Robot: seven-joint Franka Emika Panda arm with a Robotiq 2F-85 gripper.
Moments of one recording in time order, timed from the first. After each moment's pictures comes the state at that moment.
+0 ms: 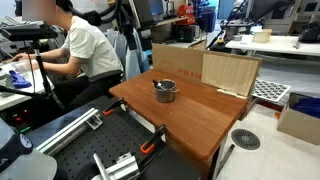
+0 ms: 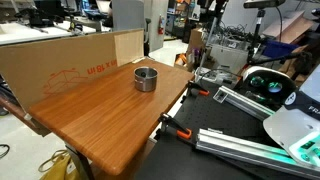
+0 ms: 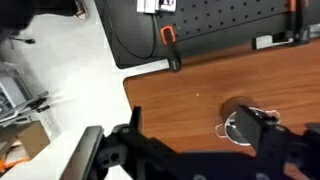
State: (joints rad) arm -0.17 -0.61 0.02 -2.72 -0.21 2.14 0.17
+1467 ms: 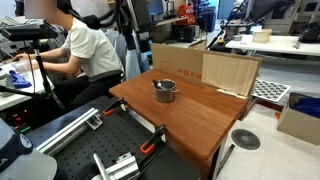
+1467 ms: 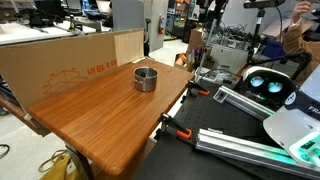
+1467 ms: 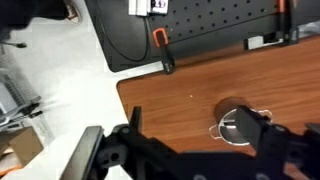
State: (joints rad) arm -0.16 -0.60 0.00 -2.72 -0.17 2.14 0.16
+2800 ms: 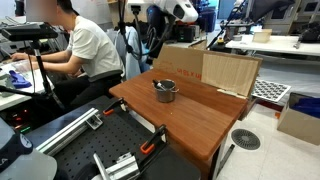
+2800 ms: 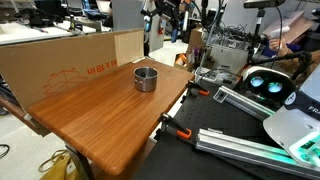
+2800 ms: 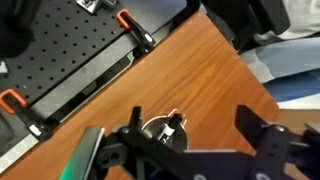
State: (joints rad) arm -0.08 0.03 -0.09 -2.29 0.51 1.99 0.18
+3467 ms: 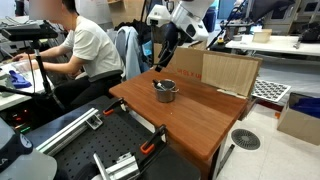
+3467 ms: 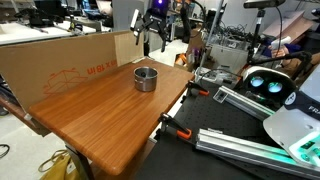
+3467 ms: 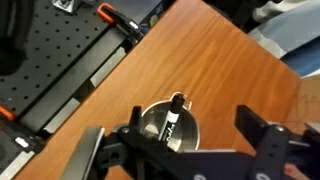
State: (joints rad) arm -0.09 0.27 -0.10 -2.11 0.55 1.94 0.32
